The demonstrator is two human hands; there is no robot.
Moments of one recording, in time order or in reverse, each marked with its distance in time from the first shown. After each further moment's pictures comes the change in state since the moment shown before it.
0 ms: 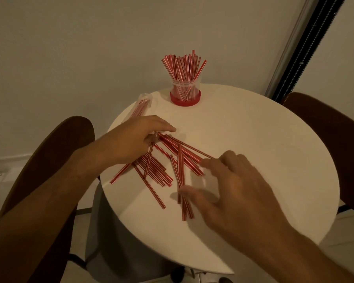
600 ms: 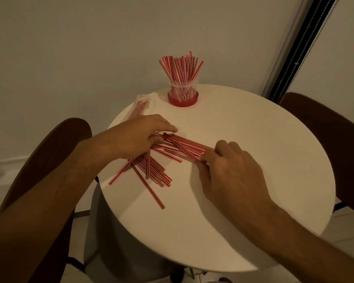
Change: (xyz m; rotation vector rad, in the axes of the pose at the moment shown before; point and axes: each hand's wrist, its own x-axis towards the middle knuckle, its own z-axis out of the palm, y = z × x) left_hand 0.014 0.007 -0.005 0.045 -0.116 0.016; right_hand 0.029 0.012 0.016 -0.296 -0.011 0.002
